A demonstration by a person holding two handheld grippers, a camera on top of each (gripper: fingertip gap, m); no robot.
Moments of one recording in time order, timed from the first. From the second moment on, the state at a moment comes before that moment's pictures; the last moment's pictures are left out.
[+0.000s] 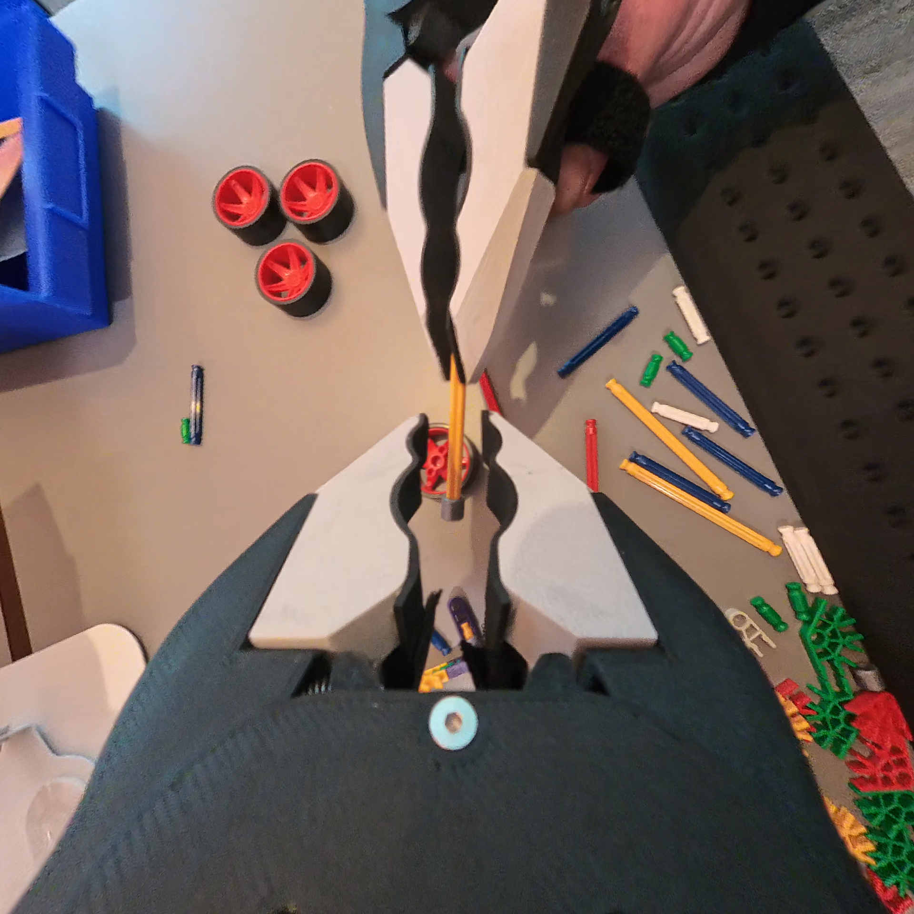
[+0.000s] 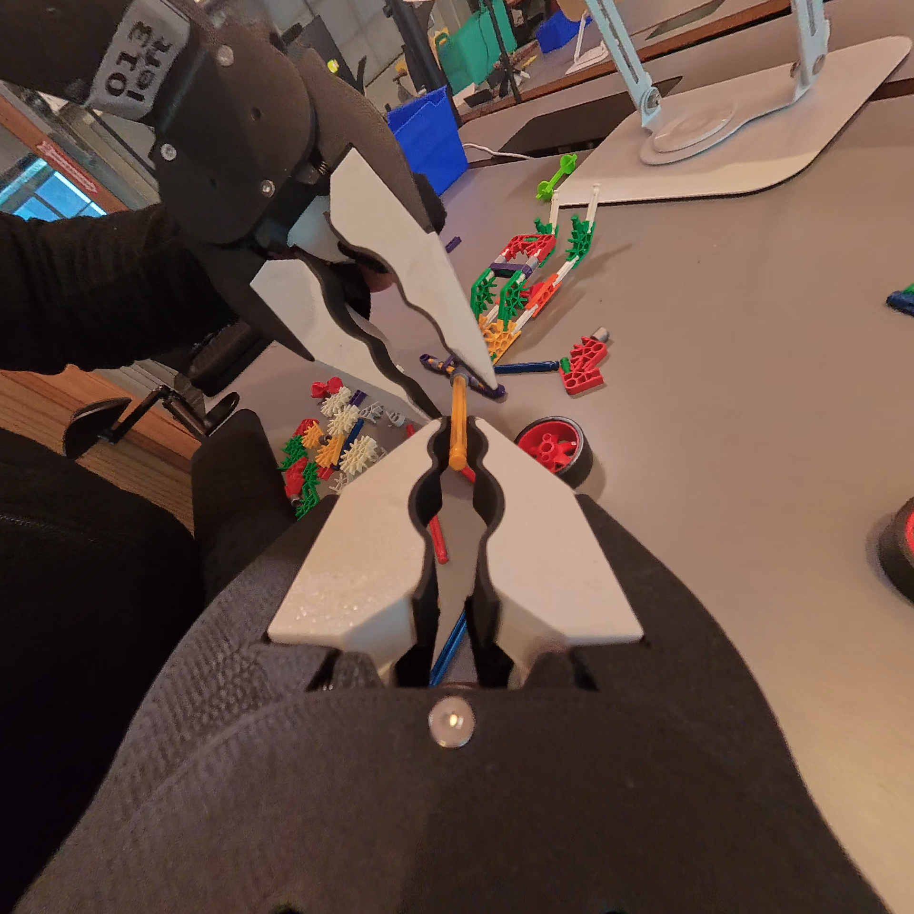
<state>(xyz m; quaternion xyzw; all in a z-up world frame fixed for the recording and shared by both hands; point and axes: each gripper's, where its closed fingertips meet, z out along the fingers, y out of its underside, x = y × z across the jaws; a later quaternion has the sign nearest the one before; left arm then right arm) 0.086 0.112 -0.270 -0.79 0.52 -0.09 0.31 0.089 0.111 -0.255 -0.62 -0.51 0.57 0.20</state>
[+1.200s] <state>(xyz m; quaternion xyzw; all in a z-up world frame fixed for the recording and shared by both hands) -0.108 0.036 -0.306 -0.93 0.13 -0.03 0.35 0.111 0.091 -0.272 -0.61 -0.60 0.48 0.18</state>
